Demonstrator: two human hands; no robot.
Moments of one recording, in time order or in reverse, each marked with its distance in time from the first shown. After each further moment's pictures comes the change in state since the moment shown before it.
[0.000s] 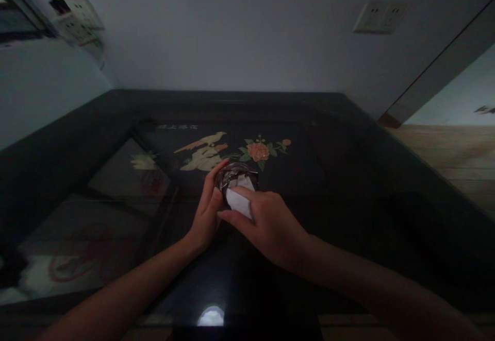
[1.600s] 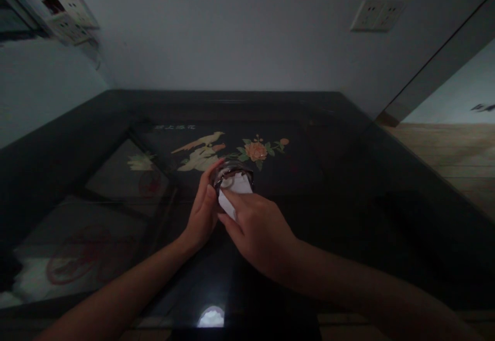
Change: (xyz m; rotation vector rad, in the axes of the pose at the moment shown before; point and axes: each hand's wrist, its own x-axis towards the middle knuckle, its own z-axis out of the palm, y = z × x) left_hand 0.003 0.001 0.002 0.029 0.011 0.038; right_hand -0.004 -0.001 0.011 -0.188 0.058 -0.088
